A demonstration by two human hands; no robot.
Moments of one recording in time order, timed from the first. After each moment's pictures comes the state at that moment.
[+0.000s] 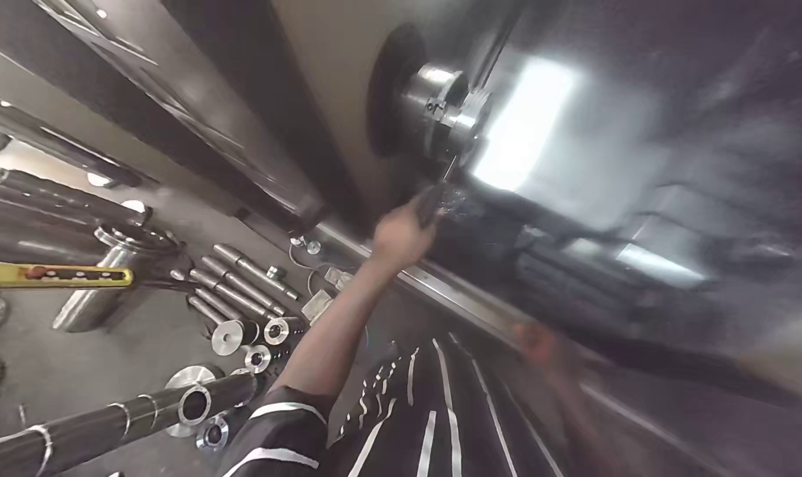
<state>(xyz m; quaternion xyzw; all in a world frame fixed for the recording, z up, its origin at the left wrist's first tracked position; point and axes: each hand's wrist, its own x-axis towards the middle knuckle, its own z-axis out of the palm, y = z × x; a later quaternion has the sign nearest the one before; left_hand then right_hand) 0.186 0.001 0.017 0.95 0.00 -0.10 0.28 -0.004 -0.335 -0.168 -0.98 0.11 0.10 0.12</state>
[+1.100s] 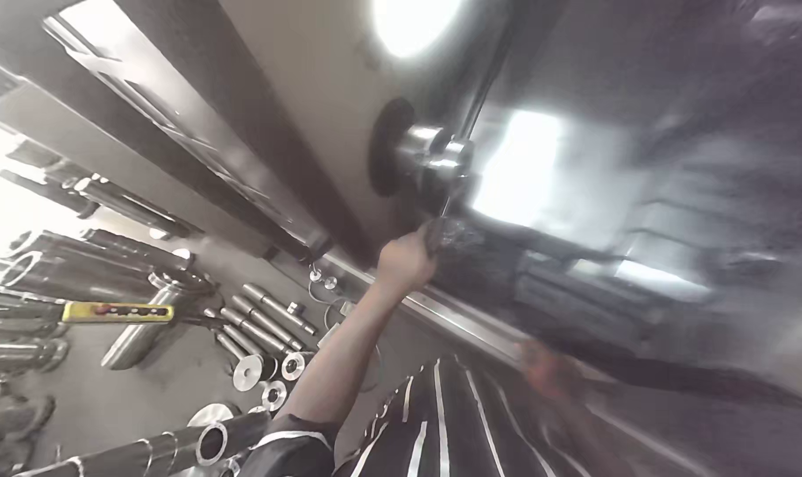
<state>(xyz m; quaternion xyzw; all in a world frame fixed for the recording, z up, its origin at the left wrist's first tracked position) 0.160 -0.040 0.054 0.99 -0.04 -0.08 0.13 -0.002 -0.330 -0.131 -0.96 0.12 0.17 0.18</state>
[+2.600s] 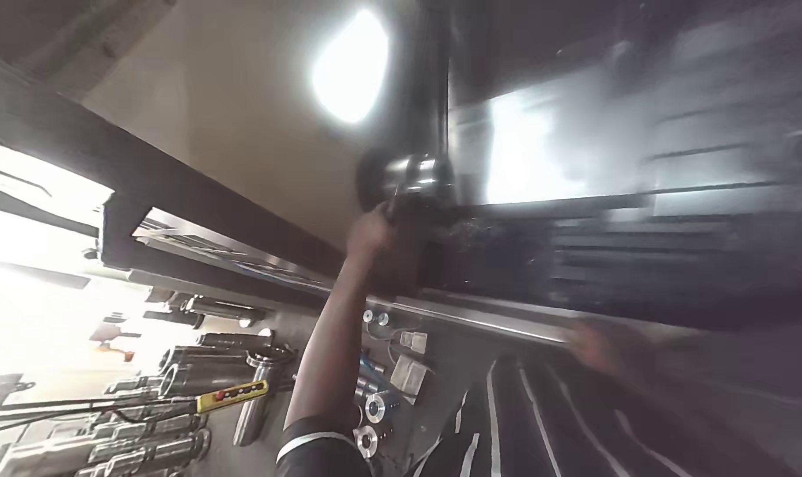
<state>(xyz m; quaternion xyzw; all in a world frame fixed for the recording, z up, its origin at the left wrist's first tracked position) 0.253 -0.028 0.123 1.00 -0.02 -0.05 -0.02 -0.009 -0.351 -0.183 -0.98 0.02 0.08 0.17</state>
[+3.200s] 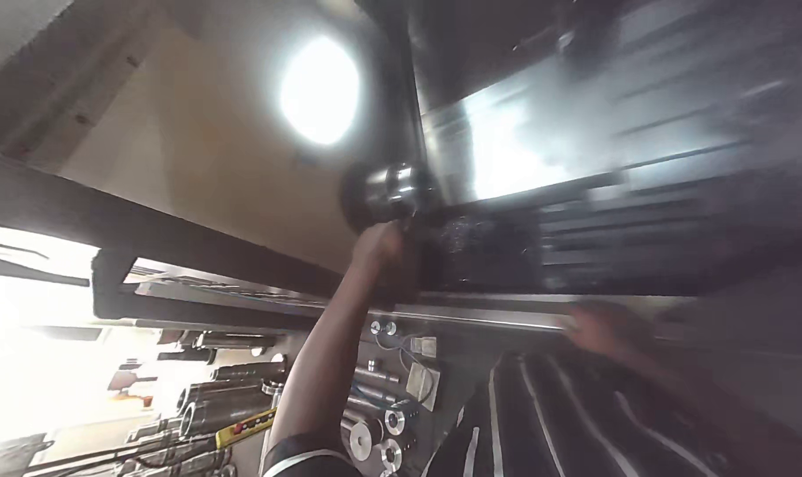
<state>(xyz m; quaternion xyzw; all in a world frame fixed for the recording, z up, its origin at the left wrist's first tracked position) 0.237 -0.088 0.128 0.96 -0.12 -0.17 -0.17 -0.013 -0.353 -0.188 -0.98 0.02 0.06 0.20</state>
